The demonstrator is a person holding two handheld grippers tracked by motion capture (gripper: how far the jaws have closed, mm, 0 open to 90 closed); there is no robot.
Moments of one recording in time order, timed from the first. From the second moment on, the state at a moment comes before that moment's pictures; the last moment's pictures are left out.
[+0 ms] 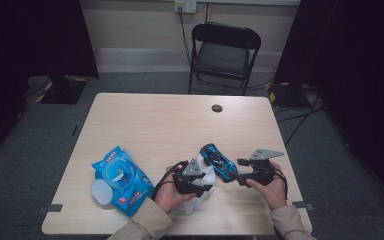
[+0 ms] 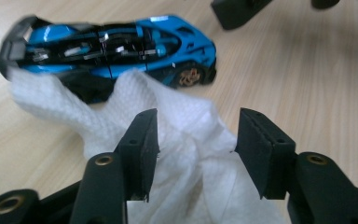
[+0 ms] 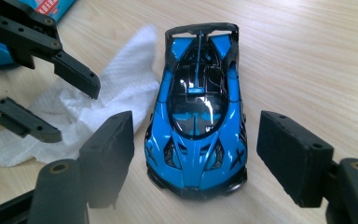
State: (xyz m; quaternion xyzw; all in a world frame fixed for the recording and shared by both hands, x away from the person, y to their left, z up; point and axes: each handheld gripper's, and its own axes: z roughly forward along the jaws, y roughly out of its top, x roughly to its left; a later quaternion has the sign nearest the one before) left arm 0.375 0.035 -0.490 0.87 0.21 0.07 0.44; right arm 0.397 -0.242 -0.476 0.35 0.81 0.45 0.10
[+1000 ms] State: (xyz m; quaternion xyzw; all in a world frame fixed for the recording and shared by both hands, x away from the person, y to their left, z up) left arm 0.371 0.059 -0.500 0.87 0.24 0.06 0.42; right arm 0.403 -0.176 -0.479 0.28 0.84 0.46 0.05
